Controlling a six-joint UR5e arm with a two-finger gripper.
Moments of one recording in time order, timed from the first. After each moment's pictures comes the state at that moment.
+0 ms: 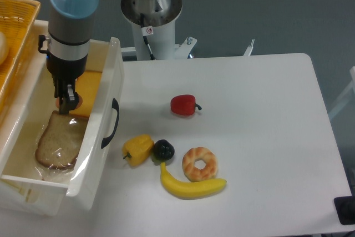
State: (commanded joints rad) arm 2.08 -1.70 -1.64 -1.20 1.23 1.24
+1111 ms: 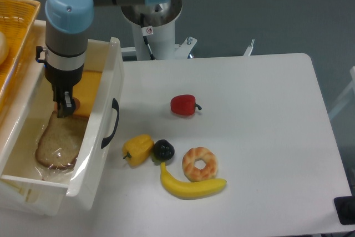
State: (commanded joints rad) arm 2.07 -1.72 -1.66 -1.20 1.24 1.24
